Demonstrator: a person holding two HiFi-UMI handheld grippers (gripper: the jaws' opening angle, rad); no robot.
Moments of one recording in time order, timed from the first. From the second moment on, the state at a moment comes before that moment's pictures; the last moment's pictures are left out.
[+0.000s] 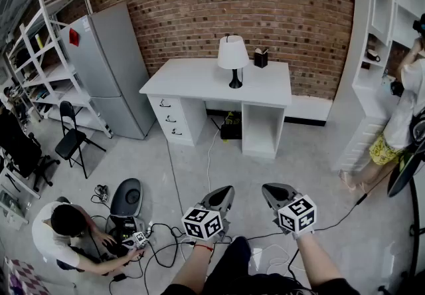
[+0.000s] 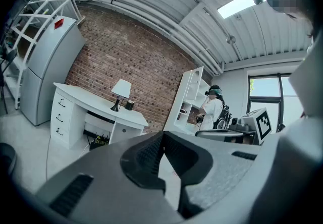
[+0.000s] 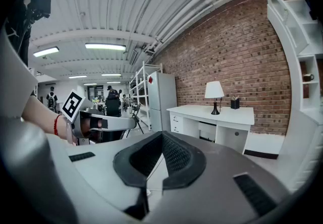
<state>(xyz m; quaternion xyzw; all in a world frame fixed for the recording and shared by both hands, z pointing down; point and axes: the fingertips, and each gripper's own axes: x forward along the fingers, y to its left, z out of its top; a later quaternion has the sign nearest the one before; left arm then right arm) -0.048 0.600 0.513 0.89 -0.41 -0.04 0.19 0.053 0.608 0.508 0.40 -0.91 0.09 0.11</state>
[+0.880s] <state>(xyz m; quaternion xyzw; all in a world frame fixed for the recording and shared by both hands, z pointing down) -0.063 0.367 0.518 0.91 -0.38 0.00 0.17 0.033 0.369 0.519 0.45 -0.88 0.11 0.09</state>
